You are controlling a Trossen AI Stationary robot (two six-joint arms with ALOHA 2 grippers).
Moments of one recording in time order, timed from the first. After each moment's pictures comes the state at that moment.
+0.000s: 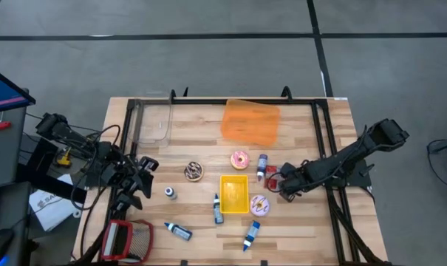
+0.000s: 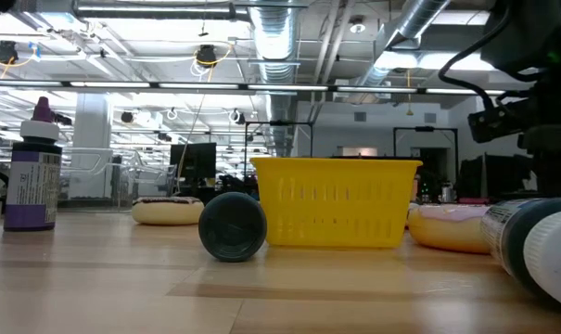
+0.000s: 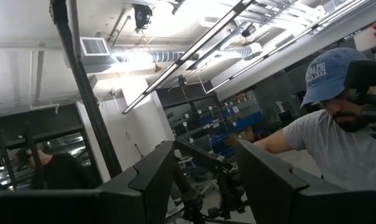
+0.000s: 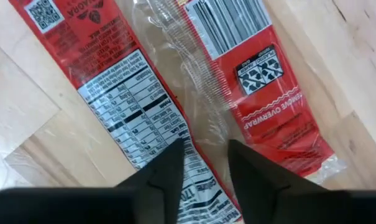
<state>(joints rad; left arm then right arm) -0.47 0.76 0.40 0.87 0.34 0.27 0.42 1.38 0.62 -0.80 0.21 1.09</state>
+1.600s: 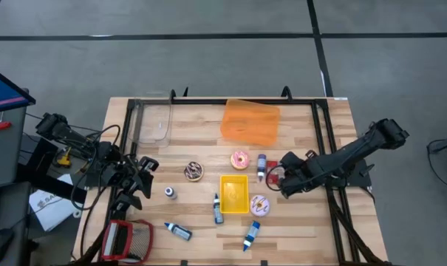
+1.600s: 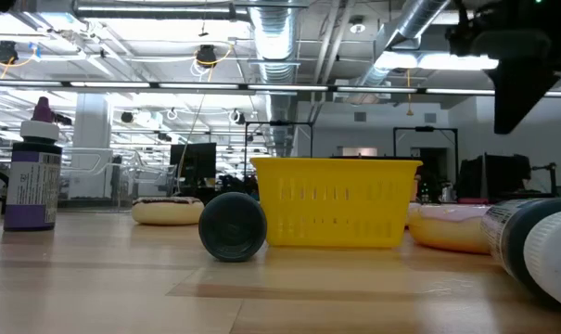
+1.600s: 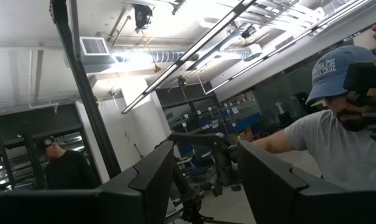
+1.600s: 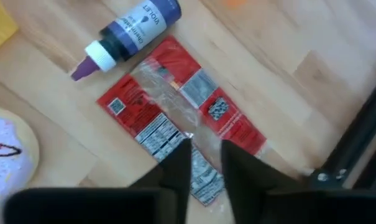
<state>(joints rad) -0.47 0.76 0.40 0.87 0.34 0.26 0.45 1.38 0.99 -1.26 0.42 1.28</state>
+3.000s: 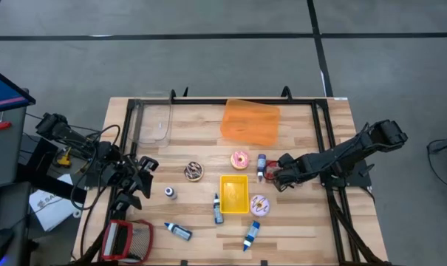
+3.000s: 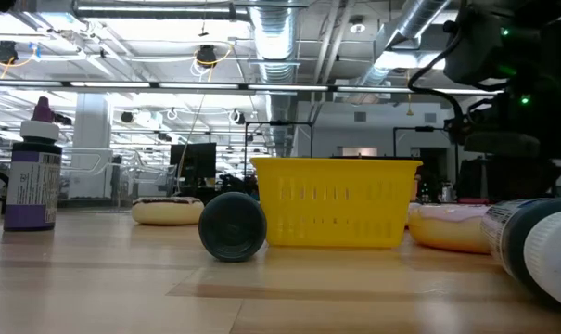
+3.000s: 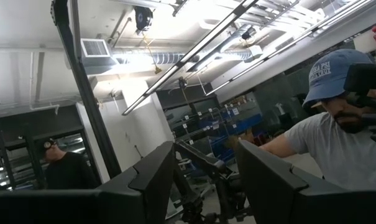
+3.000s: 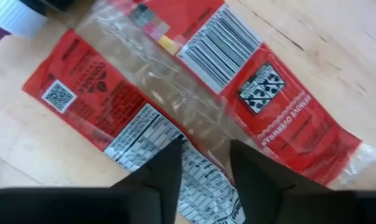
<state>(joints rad) -0.47 0.76 0.40 0.88 0.34 0.26 0.26 1.39 0.63 -0.76 0.23 1.18</state>
